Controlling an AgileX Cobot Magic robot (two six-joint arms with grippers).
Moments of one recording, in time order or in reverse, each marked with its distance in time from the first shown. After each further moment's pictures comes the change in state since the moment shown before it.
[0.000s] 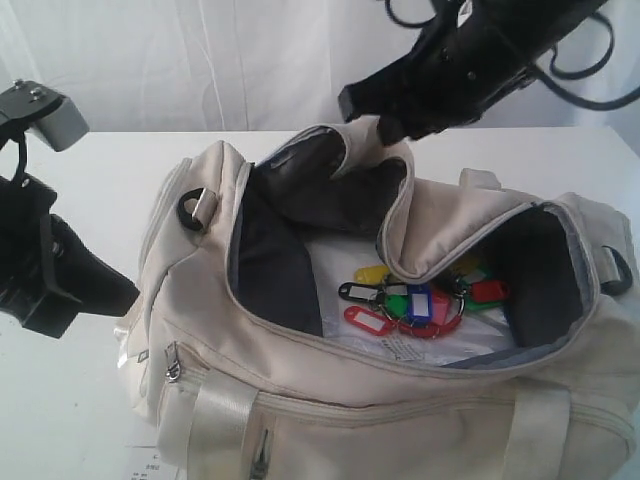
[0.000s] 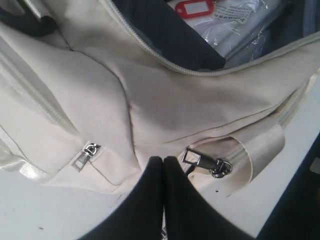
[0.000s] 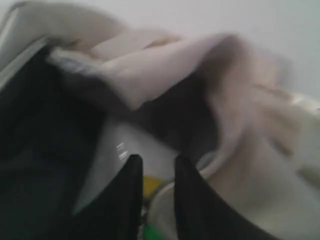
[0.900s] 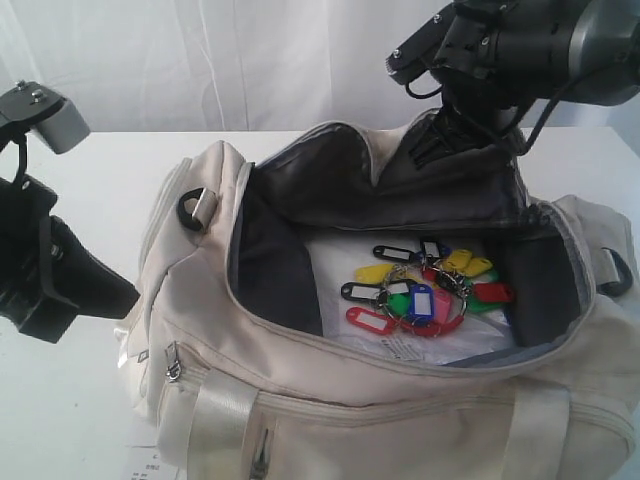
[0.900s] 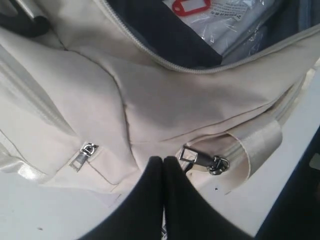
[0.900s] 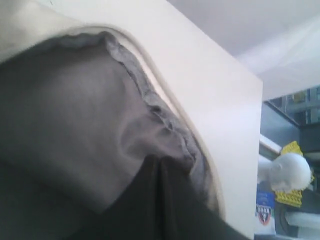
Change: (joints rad) left arm 0.000 0.000 0.000 -0.002 0.008 0.021; right arm 0.000 0.236 0.000 -1.009 -0.052 0.523
